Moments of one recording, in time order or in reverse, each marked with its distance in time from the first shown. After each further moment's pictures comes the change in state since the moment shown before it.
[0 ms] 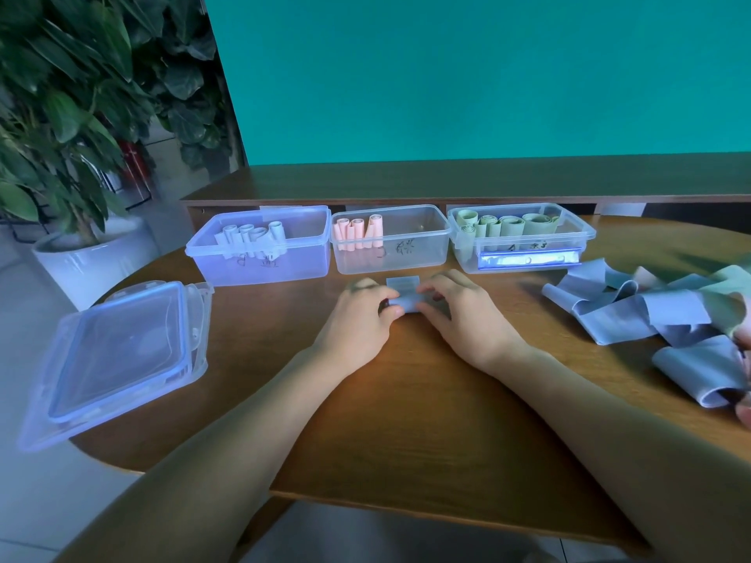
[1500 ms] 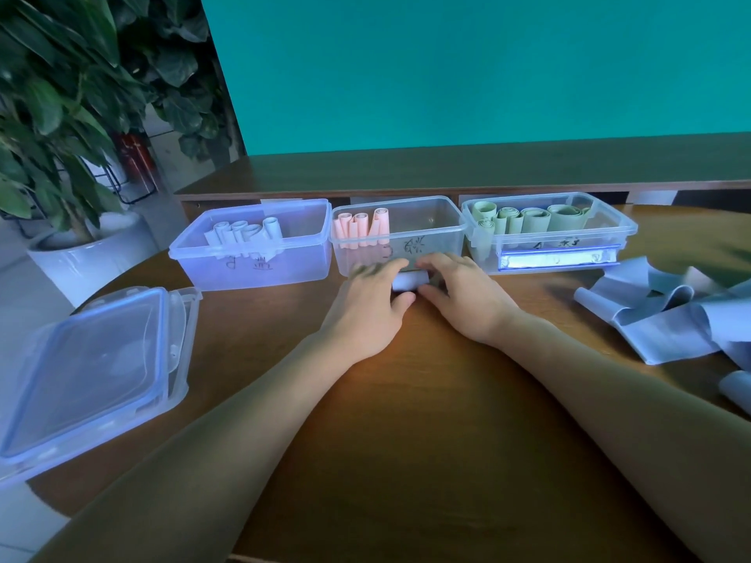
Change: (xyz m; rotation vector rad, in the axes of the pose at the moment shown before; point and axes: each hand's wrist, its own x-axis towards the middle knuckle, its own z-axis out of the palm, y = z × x) left_hand 0.042 -0.011 0.009 0.107 -0.031 0.027; right_hand 0.061 0.028 0.016 -0.059 -0.138 0.058
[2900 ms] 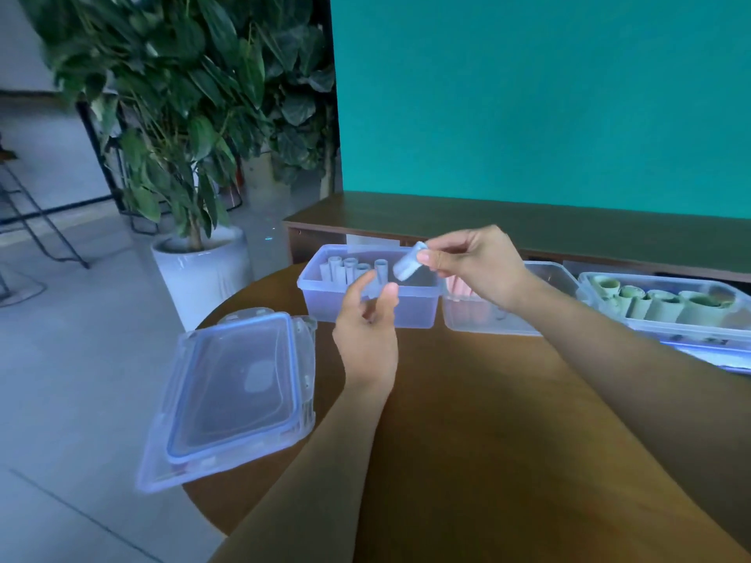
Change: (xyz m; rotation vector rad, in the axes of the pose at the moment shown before) left_hand -0.029 -0.070 -0.065 -0.943 0.753 -0.503; right_hand 0.116 -0.131 -0.011 0.609 0.088 -0.139
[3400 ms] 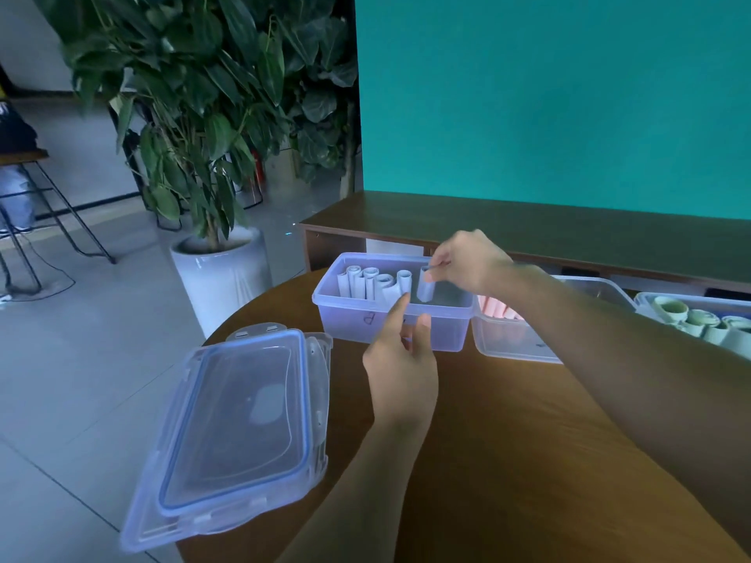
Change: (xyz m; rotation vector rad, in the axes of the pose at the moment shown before) left_hand 0.011 -0.021 0.010 0.350 -0.050 0.036; right_hand 0.103 0.045 0.040 -0.625 -0.234 0.090
